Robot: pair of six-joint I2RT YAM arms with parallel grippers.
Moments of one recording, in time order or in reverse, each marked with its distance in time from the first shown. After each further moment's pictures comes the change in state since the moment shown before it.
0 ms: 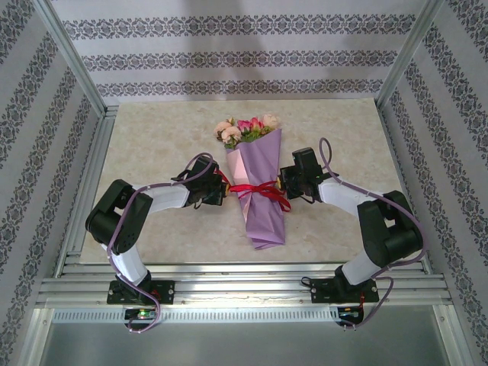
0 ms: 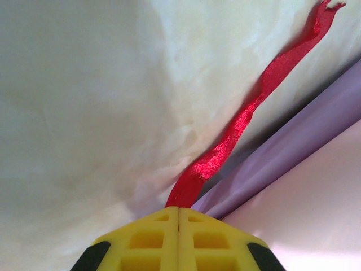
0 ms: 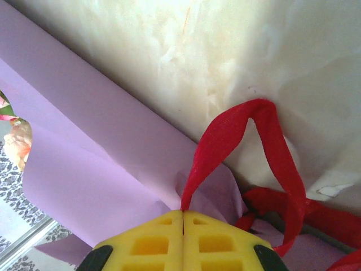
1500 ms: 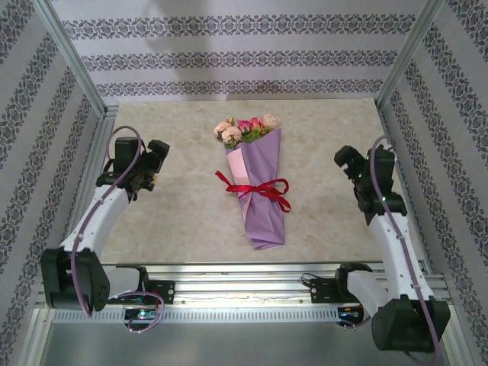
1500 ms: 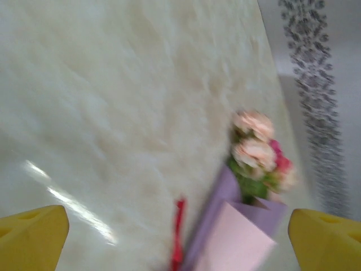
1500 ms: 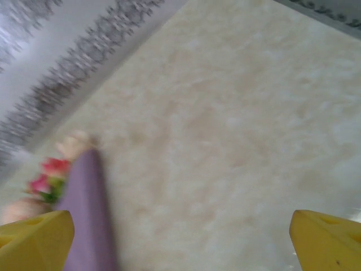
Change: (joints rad) left arm 0.489 -0.553 0.055 -0.499 -0.130 0.853; right arm -0.426 -0.644 -0.105 -0.237 0.285 -1.103
